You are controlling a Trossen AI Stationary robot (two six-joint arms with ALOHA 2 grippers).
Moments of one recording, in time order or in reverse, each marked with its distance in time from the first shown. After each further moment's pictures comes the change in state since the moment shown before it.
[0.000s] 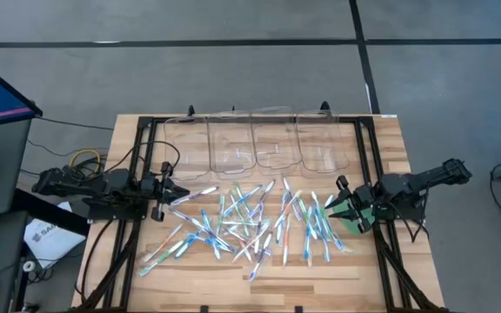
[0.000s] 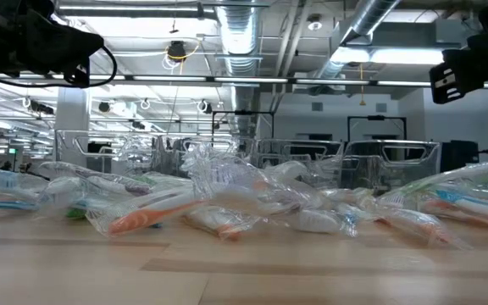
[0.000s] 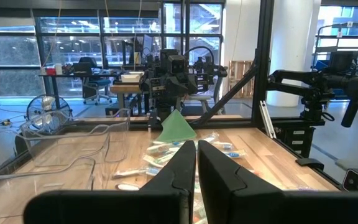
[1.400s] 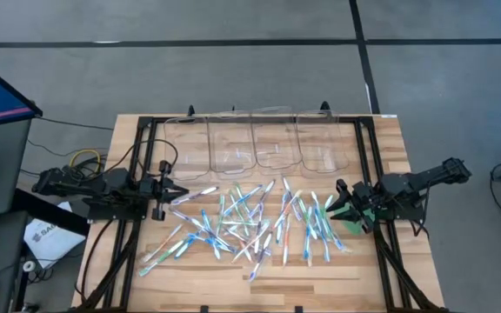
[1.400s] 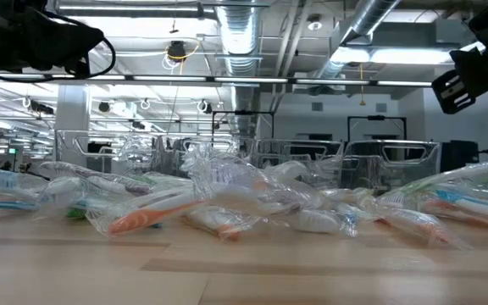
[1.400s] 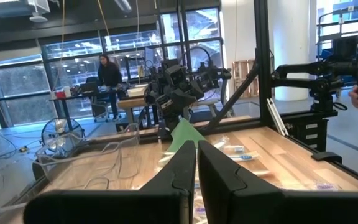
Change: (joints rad) left arm 0.000 0.000 0.000 0.037 0.000 0.133; right arm 0.013 0.001 0.019 -0.029 -0.027 0.220
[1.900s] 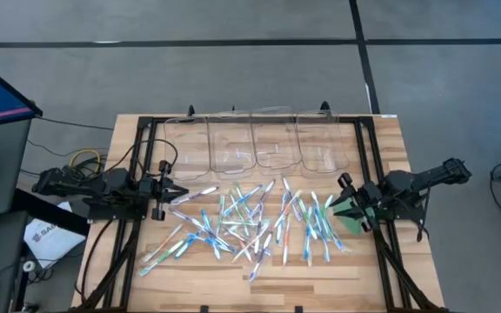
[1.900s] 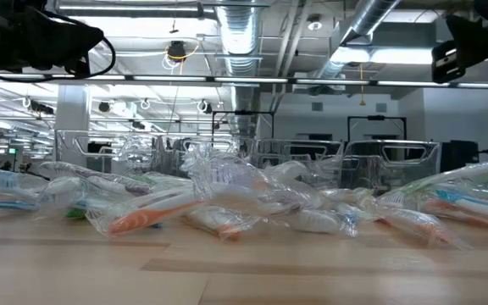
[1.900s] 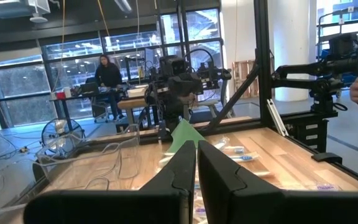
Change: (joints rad) left arm 0.000 0.000 0.000 0.001 0.000 0.000; right arm -0.007 0.000 0.002 0.155 0.003 -0.229
